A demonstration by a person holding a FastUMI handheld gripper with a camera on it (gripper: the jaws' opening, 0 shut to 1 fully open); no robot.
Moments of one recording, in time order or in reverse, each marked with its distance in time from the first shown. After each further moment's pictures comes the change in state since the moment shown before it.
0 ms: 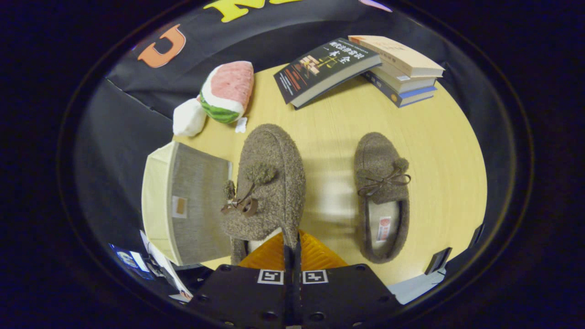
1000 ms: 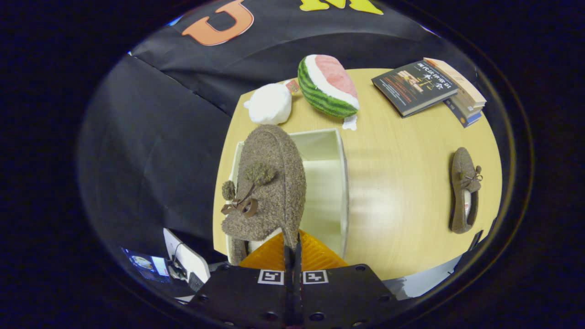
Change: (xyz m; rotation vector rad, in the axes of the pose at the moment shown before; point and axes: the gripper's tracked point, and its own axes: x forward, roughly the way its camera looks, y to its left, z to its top) arm 0.037 0.257 -0.013 -0.052 0.038 0.074
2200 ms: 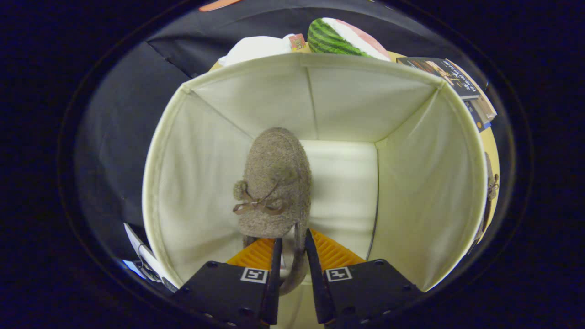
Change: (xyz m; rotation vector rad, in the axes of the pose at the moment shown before) arm 0.122 0.015 -0.010 -0.066 0.081 -0.166
